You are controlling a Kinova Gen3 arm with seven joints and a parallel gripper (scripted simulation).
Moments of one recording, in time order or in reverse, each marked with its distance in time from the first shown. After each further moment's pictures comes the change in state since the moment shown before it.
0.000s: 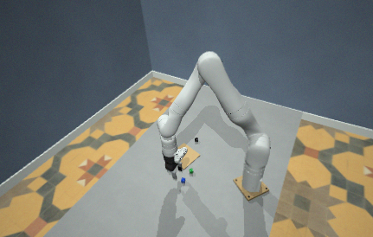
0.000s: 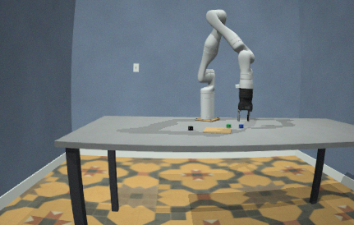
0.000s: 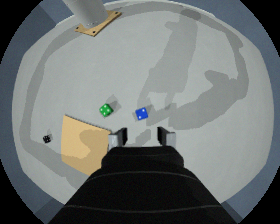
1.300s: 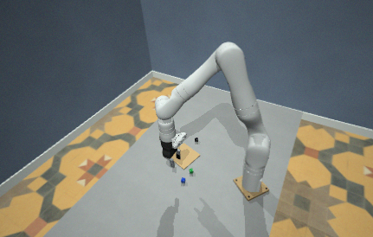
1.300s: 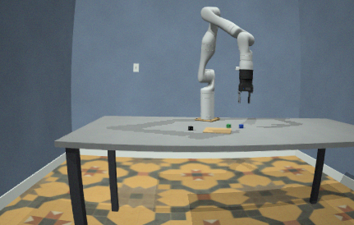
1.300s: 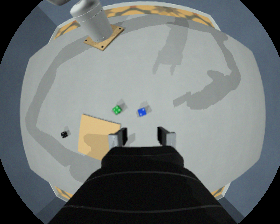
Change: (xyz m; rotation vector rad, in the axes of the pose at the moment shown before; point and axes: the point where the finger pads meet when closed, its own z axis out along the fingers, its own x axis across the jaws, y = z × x) arm -0.002 0.003 -0.100 -0.011 0.004 0.013
